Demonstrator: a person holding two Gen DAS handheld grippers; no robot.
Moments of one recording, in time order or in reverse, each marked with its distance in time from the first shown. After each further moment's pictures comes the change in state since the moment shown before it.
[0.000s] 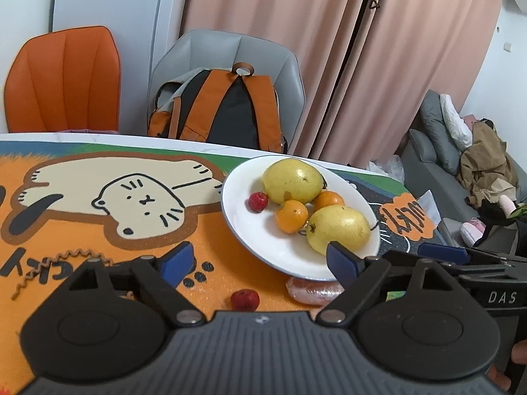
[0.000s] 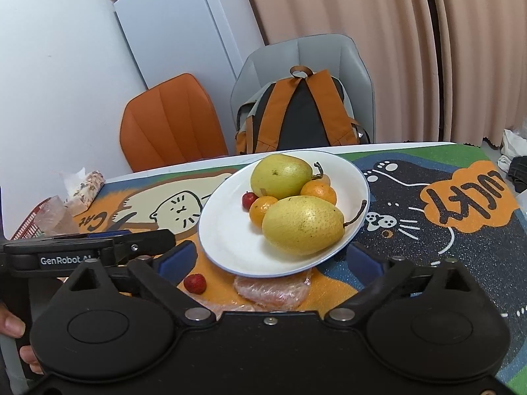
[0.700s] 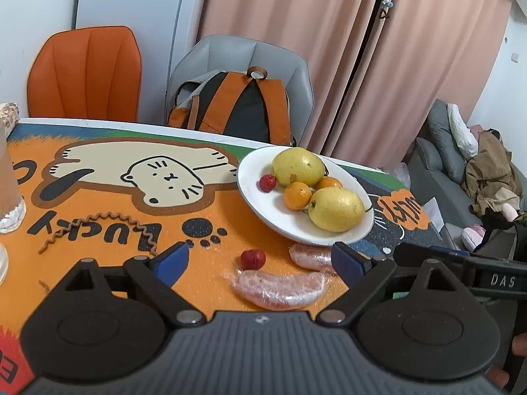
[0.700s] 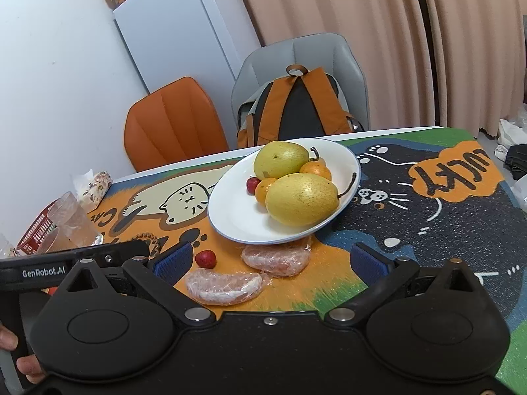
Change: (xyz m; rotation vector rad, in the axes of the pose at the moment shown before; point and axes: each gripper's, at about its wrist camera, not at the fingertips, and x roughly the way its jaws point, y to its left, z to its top) left arm -0.044 -0.001 -0.032 -0.035 -0.022 0.037; right arm -0.031 -0.001 -0.025 0.039 -0.010 0.006
